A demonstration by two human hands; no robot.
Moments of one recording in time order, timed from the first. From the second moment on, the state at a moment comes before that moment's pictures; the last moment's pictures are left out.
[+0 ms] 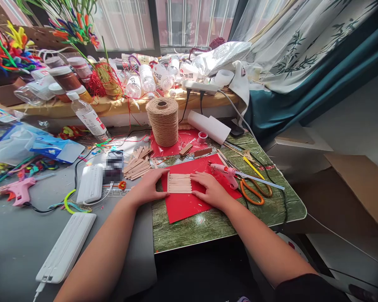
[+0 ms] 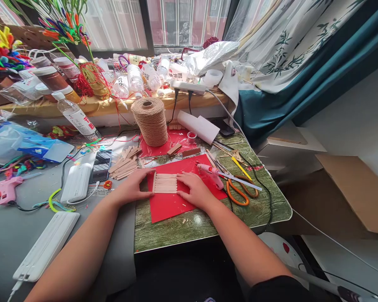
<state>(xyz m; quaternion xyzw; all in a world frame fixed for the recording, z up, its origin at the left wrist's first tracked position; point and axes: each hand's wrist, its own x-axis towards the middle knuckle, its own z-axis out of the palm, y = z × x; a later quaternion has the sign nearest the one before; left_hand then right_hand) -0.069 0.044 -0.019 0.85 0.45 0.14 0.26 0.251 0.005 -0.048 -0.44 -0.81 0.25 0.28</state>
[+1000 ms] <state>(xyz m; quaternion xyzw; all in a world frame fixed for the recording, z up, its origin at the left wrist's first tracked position) -0.065 0.041 -0.015 0.86 0.44 0.12 0.24 0.250 0.004 -0.046 -0.44 -0.81 0.25 0.28</state>
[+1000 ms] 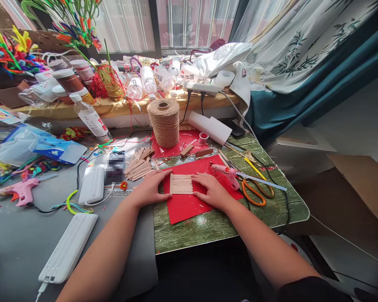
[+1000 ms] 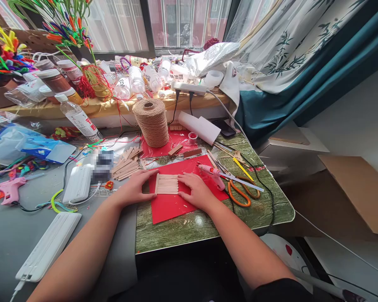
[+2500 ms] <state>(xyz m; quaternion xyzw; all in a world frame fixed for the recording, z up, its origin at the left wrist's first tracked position) -0.069 0.043 -0.019 0.86 0.42 0.15 0.24 0.250 0.004 -0.048 -0.44 -0.82 0.24 0.27</state>
